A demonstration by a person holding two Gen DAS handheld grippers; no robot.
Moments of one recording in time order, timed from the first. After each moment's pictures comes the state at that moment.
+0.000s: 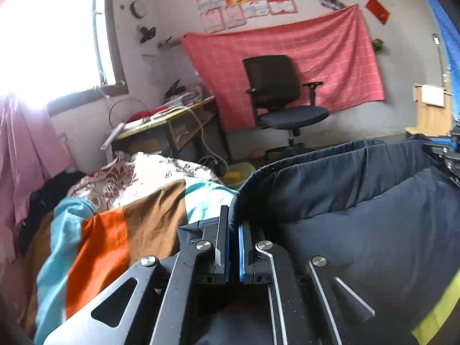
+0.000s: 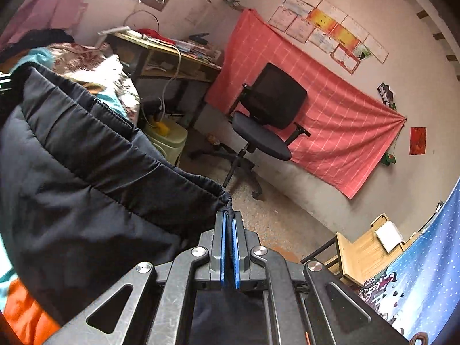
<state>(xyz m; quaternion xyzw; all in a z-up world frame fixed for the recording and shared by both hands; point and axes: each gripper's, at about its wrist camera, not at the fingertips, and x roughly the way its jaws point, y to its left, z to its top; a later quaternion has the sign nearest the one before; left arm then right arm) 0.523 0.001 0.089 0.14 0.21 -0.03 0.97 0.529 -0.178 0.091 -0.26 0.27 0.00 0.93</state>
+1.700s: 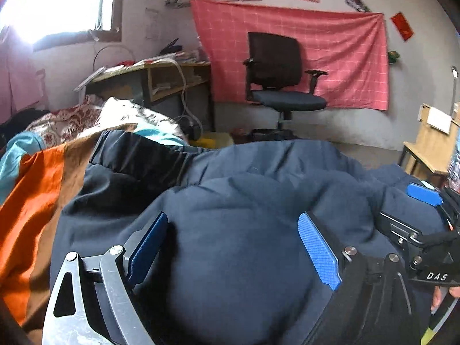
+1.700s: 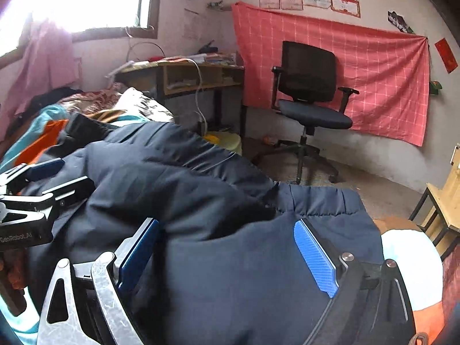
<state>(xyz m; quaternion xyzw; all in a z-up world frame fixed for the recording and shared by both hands) 0.587 -0.032 0.021 0.02 0.28 -0.05 0.96 0.592 -0.192 0.003 -0.04 0.27 0.13 0.95</state>
